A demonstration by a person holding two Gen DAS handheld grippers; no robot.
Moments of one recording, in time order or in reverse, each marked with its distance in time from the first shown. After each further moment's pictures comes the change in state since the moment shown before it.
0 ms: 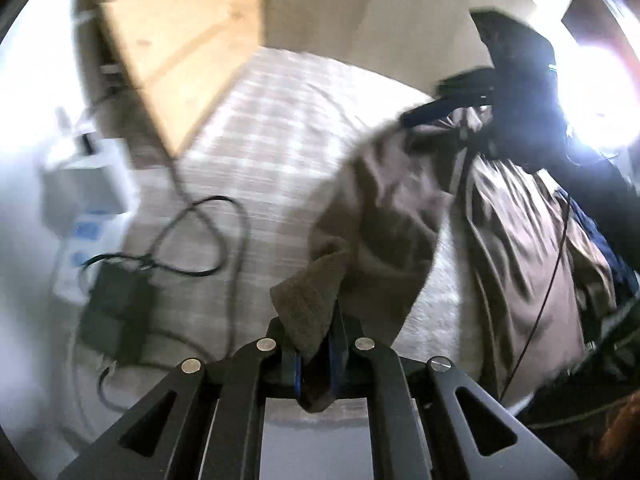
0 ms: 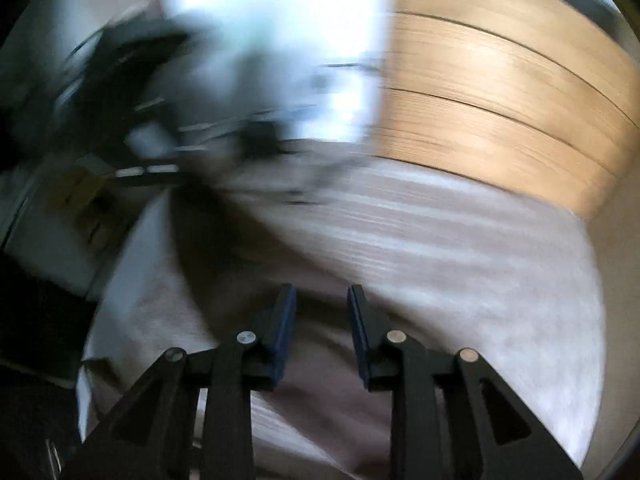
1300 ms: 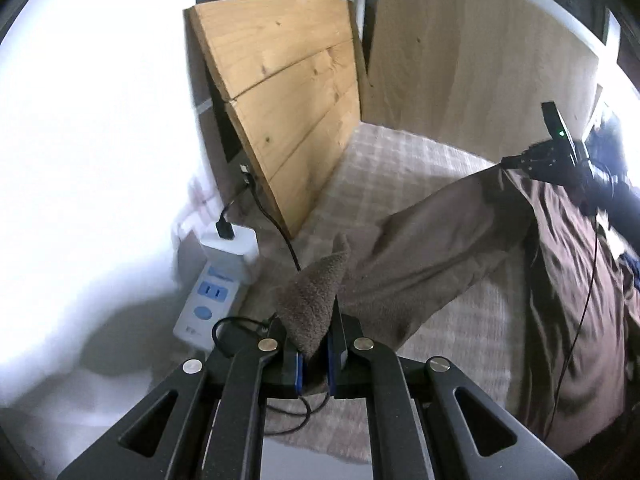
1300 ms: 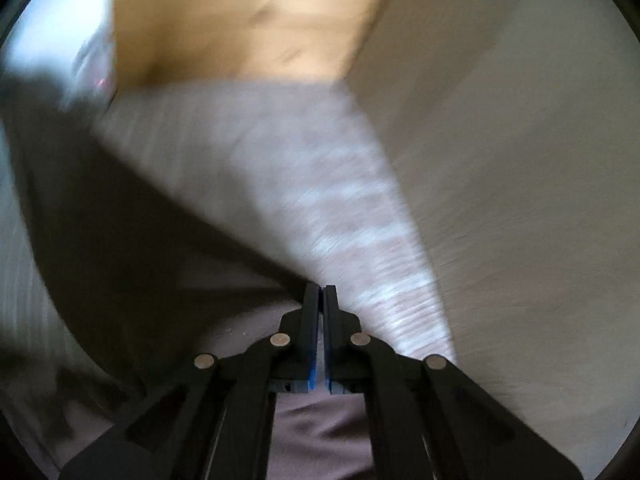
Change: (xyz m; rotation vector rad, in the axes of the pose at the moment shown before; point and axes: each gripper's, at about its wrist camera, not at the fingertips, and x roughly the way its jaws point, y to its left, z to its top) left arm -0.045 0.004 0.027 -0.088 -0.188 0.314; right arm -0.044 -0.144 -0.098 0.254 0.034 -0.447
